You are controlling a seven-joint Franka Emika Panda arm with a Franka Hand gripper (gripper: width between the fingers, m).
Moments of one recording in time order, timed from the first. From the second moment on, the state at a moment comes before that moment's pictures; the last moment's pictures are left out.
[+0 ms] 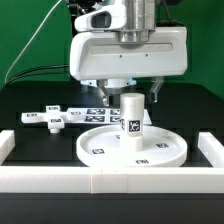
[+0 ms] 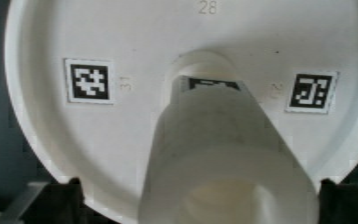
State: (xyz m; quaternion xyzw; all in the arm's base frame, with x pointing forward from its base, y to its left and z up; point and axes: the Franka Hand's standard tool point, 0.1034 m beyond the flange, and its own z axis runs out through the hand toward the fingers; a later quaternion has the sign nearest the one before) arm 0.538 0.006 0.088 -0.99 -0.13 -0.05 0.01
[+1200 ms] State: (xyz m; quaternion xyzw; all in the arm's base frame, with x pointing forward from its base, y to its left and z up) arm 0.539 0.020 0.086 -0.98 0.20 -0.05 0.06
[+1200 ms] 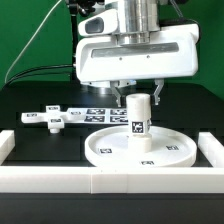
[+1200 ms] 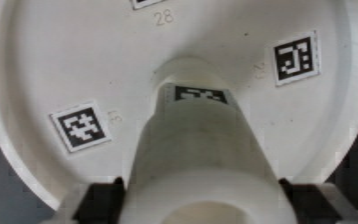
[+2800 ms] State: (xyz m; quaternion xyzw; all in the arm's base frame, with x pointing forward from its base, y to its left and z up) arm 0.539 0.052 0.082 -0.92 0.39 -0.03 0.08
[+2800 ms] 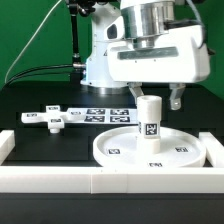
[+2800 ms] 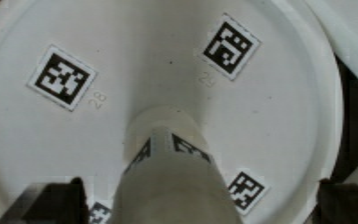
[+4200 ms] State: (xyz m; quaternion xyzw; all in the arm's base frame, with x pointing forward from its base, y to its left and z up) arm 0.545 0.048 0.081 -0.95 -0.30 -0.06 0.02
